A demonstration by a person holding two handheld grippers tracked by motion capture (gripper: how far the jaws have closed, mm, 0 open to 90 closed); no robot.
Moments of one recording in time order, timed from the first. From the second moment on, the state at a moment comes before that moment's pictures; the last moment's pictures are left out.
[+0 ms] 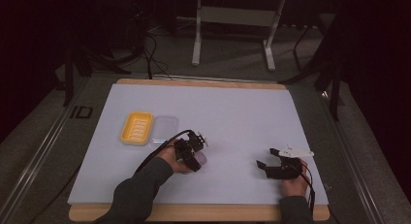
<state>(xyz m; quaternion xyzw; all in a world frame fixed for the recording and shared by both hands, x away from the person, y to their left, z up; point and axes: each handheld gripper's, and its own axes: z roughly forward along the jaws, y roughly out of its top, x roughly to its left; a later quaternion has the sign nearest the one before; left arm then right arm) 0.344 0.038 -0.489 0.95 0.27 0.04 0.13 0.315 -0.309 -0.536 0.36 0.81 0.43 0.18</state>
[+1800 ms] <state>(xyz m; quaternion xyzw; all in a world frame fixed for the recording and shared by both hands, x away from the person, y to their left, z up) 0.352 0.030 -0.496 0.96 0.28 0.03 0.10 0.315 -0.309 -0.536 0.36 0.81 0.43 0.18</state>
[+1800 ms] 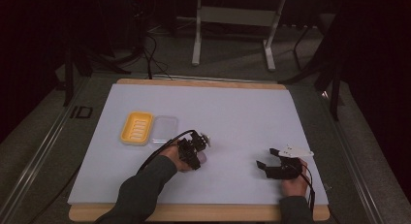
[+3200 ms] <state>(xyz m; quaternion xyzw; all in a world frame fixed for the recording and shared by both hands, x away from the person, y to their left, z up) 0.362 0.055 -0.477 0.94 0.31 0.06 0.10 0.315 -0.309 -0.536 0.36 0.81 0.42 0.18</state>
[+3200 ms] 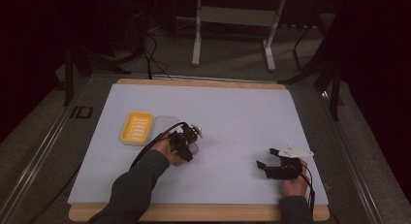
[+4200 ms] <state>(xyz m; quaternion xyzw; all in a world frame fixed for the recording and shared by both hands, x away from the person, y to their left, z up) 0.370 0.088 -0.455 0.93 0.35 0.06 0.12 0.315 -0.309 -0.536 0.36 0.81 0.42 0.18</state>
